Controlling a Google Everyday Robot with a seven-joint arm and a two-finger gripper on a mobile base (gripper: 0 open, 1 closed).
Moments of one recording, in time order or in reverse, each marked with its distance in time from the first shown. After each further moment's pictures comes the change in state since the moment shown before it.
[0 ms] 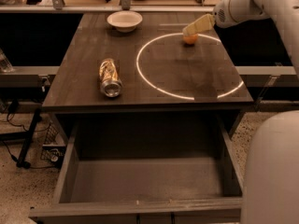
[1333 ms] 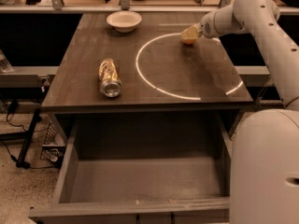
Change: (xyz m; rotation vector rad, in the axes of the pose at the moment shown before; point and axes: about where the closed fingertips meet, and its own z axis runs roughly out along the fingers) arm 0.015 0.010 0.066 -0.058 -0.045 0.015
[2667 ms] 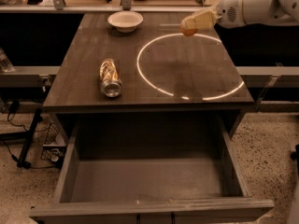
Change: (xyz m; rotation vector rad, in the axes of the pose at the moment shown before) arm -0.044 0.081 -0.117 -0.253 -0.165 -0.049
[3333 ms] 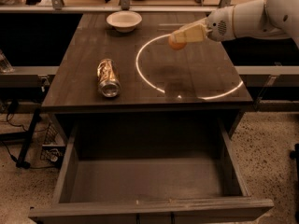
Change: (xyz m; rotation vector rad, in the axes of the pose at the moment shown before) arm 0.019 0.049 0.014 -0.128 0.002 0.045
